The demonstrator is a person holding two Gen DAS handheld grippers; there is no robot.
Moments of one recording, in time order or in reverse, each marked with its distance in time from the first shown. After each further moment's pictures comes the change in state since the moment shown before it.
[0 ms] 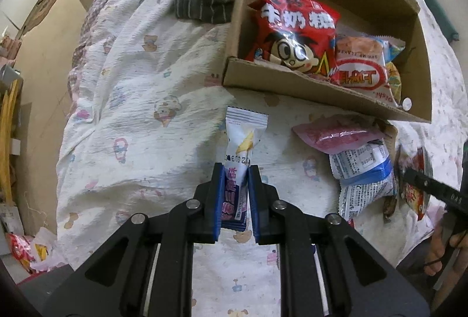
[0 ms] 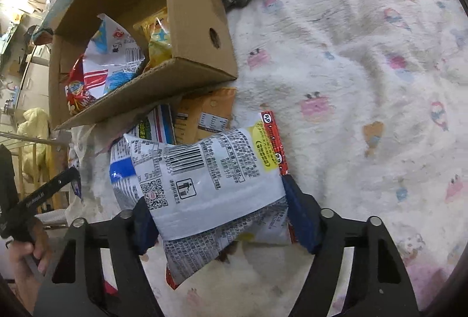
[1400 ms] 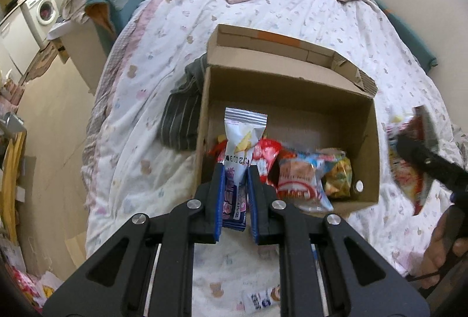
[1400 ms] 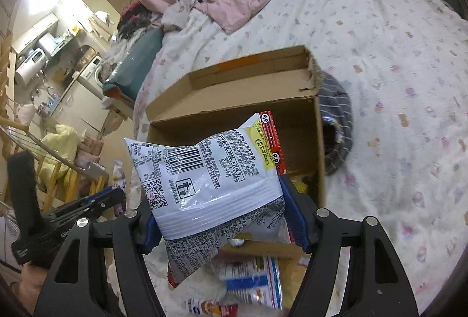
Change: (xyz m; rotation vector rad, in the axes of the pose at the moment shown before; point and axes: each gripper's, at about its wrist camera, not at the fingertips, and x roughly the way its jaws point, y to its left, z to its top) left arm -0.082 -0.043 0.089 0.083 -0.296 -0.008; right arm -0.084 0.122 0.094 -0.211 -0.370 0.120
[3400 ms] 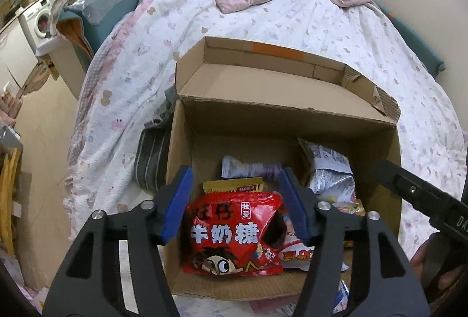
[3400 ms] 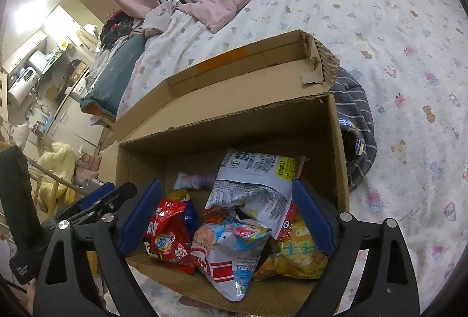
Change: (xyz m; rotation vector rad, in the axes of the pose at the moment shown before) left arm 0.057 -0.016 0.032 0.020 -0.071 0.013; right arm 0.061 -0.024 0.014 0.079 -0.023 0.005
